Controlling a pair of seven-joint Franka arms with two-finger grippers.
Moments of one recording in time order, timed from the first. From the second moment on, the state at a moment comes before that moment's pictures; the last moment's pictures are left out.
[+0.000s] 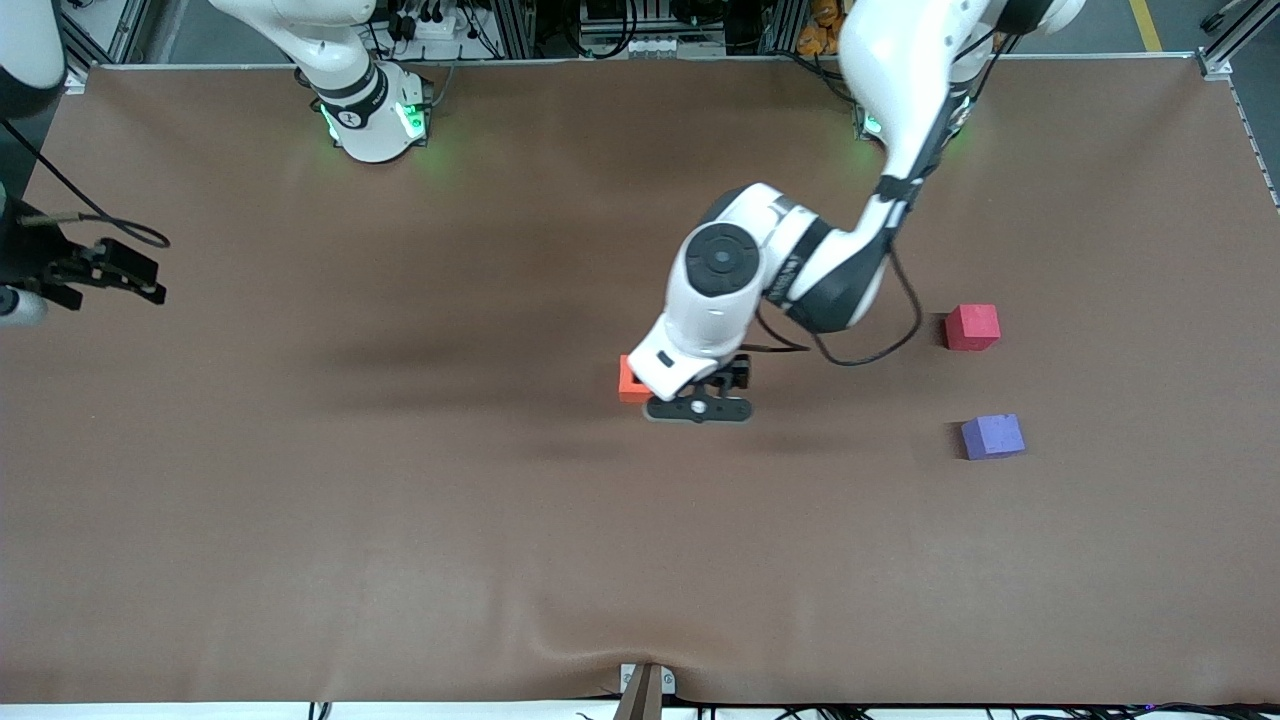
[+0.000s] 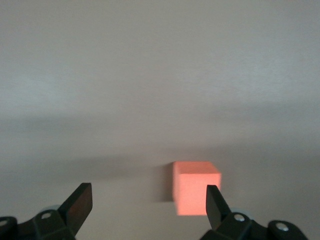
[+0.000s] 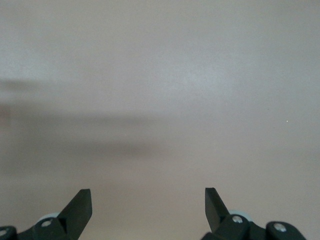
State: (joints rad) left arm -0.69 0.70 -0.02 -1.31 -0.01 2.10 -0.67; right arm -0.12 -0.02 0.03 -1.70 0.00 1.67 -0.15
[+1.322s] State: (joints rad) left arm -0.79 0.87 -0.02 -1.30 -0.01 2.27 -0.82; right arm -0.11 -0.02 0.04 -1.52 0.00 1.52 -0.15
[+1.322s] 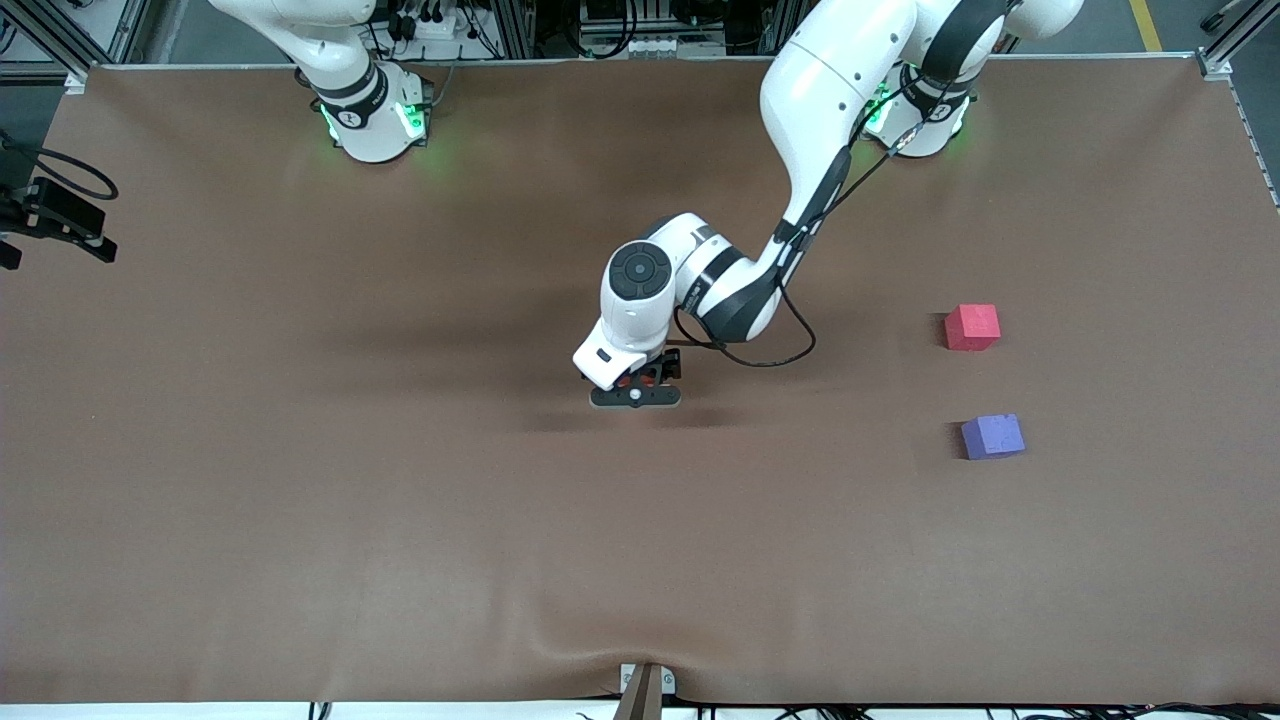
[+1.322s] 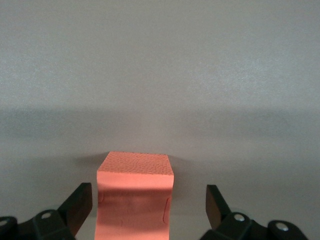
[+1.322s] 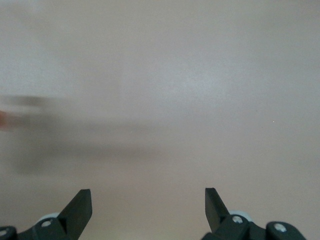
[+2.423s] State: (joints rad) left arm -0.80 0.90 -0.02 -1.32 -0.01 2.26 -0.80; right arm -0.02 -0.02 -0.05 -1.52 0.00 1.52 -0.15
